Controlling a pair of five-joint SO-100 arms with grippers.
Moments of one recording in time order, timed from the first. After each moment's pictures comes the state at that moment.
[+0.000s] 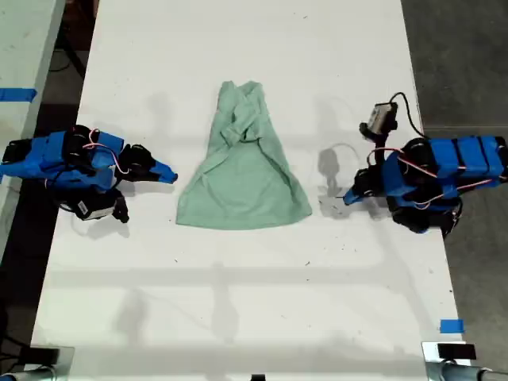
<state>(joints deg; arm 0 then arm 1) -9.1 202.4 183.7 59.1 -7.0 -0.5 152.1 135.5 85.3 -5.1</state>
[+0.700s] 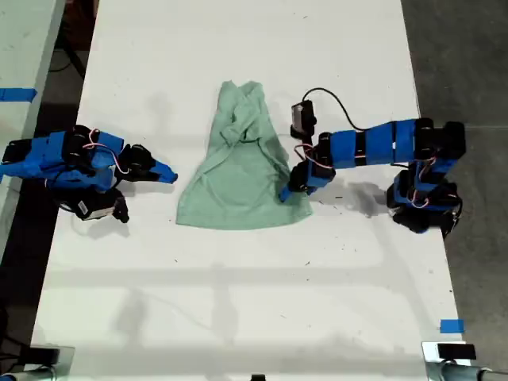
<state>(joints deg) -9.1 202.4 183.7 59.1 -7.3 9.0 91.1 99.7 73.8 -20.0</state>
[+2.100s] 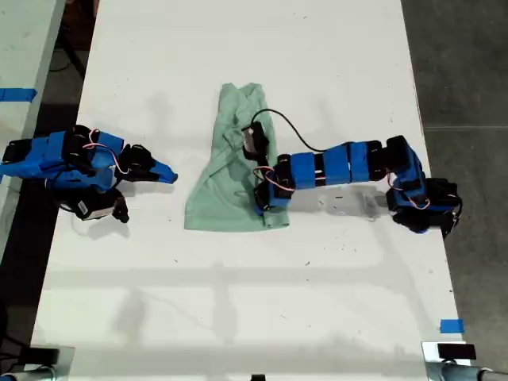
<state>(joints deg) -9.1 202.4 183.7 59.1 -7.3 0.4 57.8 55.8 78.5 -27.0</state>
